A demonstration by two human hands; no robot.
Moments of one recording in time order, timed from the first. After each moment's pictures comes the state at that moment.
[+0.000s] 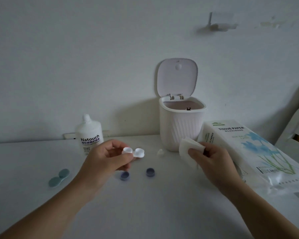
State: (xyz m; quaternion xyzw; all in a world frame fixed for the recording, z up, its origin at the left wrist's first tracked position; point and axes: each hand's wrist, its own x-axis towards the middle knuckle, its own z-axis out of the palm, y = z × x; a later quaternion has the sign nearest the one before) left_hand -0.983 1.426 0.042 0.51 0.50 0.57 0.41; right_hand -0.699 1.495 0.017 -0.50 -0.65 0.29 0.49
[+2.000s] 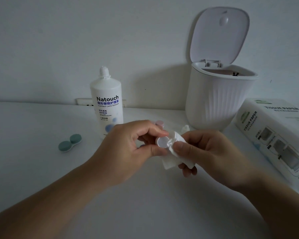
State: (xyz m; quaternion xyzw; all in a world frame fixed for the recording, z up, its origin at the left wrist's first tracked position) left_hand -0.979 1.405 0.022 0.70 0.48 0.50 0.18; right_hand -0.771 1.465 0.027 -0.30 -0.77 0.49 0.29
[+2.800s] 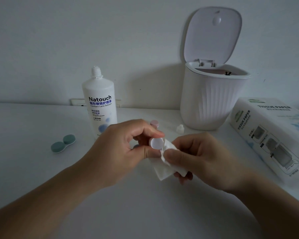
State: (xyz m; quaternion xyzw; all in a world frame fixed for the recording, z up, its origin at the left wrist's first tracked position) left_hand -0.977 1.405 0.024 0.72 0.47 0.48 0.18; right_hand -0.769 1.462 0.025 -0.29 -0.78 0.50 0.26
